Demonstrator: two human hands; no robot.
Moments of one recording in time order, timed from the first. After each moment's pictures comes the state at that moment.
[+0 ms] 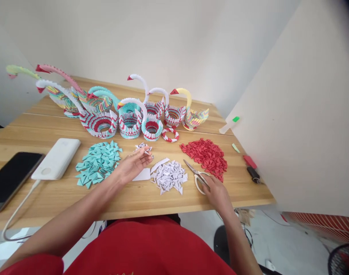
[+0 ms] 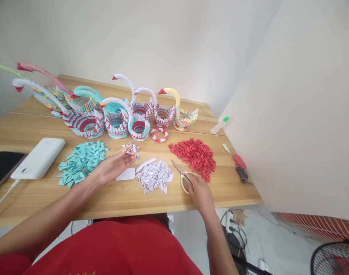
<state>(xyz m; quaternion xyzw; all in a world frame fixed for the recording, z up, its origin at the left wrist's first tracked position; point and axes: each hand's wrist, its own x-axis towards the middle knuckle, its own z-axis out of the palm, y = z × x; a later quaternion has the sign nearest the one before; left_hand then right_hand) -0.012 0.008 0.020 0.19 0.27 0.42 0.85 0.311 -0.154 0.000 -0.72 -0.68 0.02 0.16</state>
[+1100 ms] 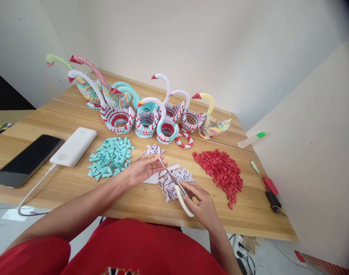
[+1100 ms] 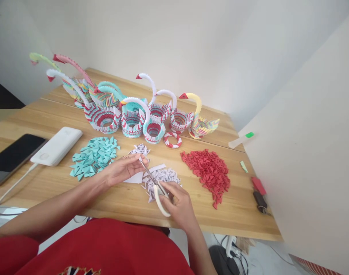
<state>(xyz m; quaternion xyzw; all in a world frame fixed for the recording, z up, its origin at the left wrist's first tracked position) -0.010 0.005 0.025 0.17 0.27 0.37 0.87 0.206 -0.110 0.048 -0.57 -0.68 0.32 0.34</state>
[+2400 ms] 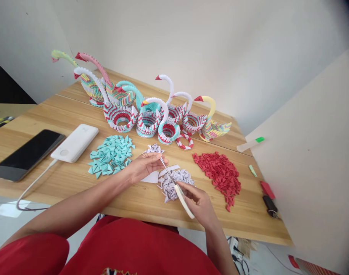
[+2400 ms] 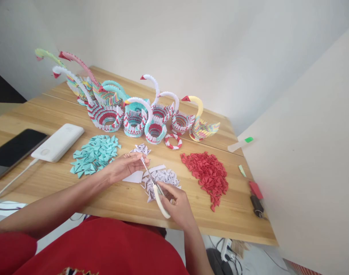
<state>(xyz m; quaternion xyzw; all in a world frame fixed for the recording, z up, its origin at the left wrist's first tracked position) -0.011 0.006 0.023 0.23 0.27 0.39 0.85 0.205 -0.107 0.051 -0.59 -0.63 0.41 0.30</state>
